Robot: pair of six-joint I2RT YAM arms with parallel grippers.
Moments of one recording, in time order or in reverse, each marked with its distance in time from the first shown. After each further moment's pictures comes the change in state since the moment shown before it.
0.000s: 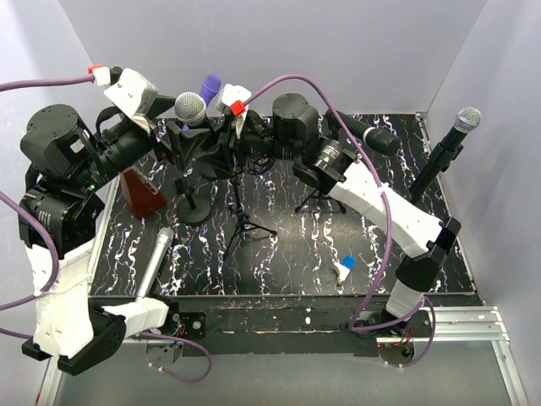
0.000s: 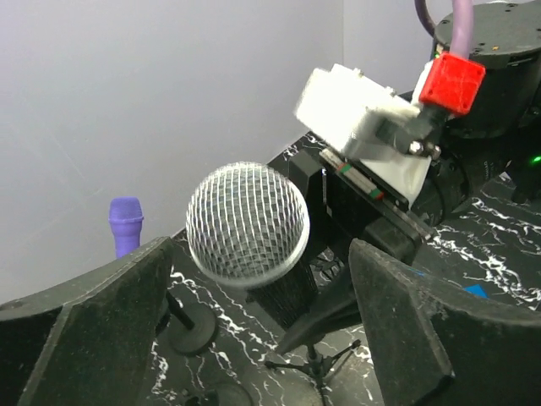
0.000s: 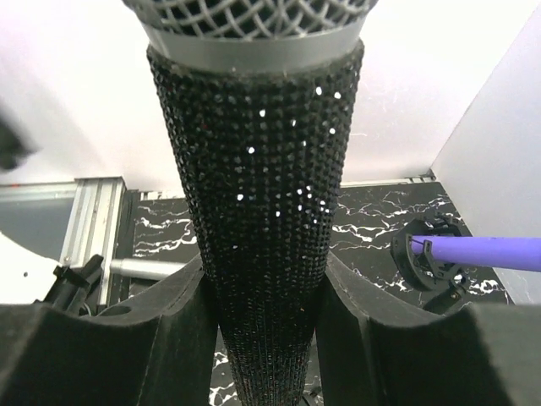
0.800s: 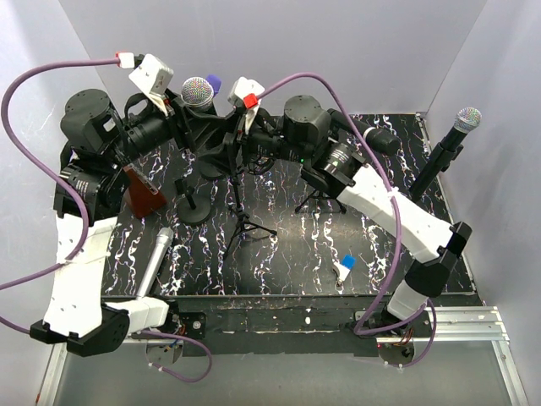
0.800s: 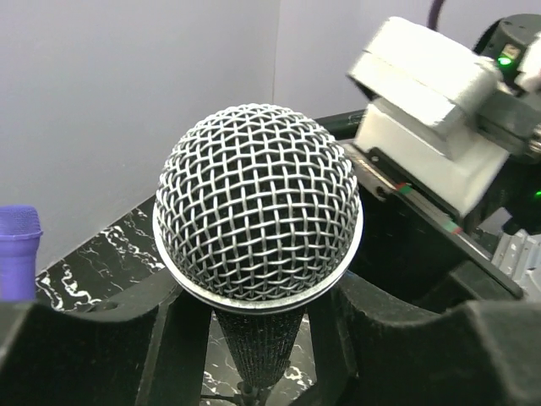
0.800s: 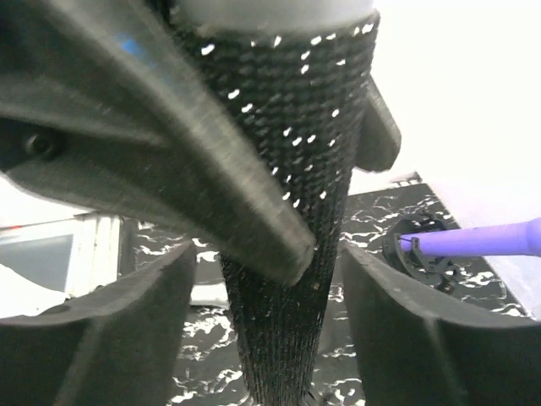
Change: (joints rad) left arm 0.036 0.030 -0.185 0.217 0.169 -0.240; right arm 0.001 -0.056 -0.060 0.081 0.082 0.106
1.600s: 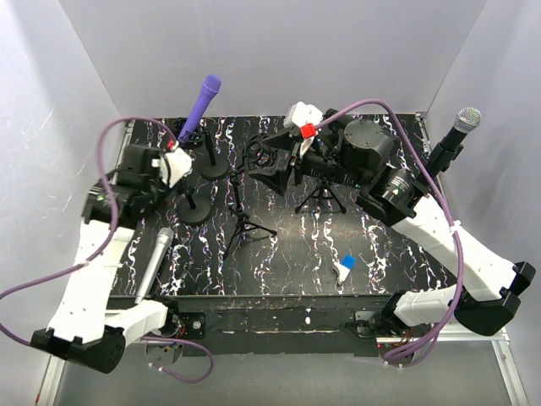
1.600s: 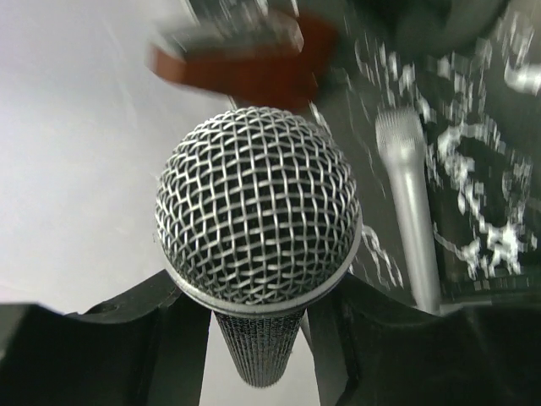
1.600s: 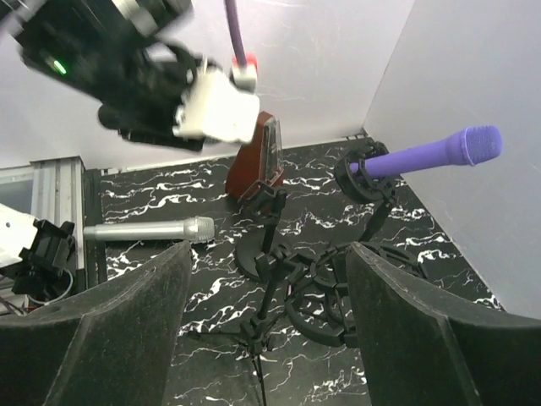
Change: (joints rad) left arm 0.021 -0.137 -0.351 -0.572 -0.958 0.676; right arm -0.060 -0.384 -0.354 -0.075 0.053 -0.127
